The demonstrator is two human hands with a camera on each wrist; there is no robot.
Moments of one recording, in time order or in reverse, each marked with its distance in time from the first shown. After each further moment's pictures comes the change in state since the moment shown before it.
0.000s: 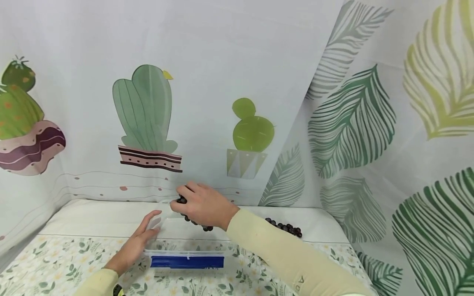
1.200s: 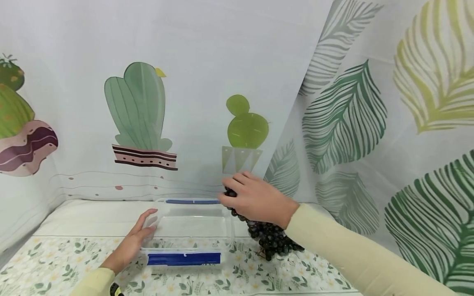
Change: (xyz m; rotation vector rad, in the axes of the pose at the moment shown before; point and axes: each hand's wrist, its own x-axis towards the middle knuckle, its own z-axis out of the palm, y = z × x) left_hand 0.000 -0.001 0.000 0.021 0.002 0.003; right_hand -0.090 0.049 -0.090 0.014 -0.098 -0.016
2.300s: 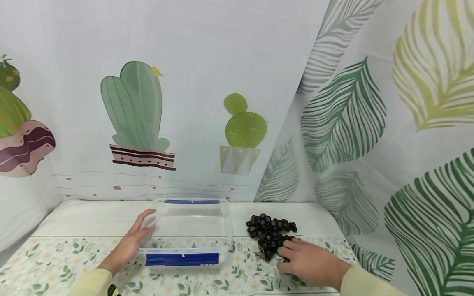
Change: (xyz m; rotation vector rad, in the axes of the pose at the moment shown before) left_hand -0.002 0.001 -0.003 0.001 -0.014 0.002; right_hand -0.180 -0.071 0.042 0.347 -0.267 -0.014
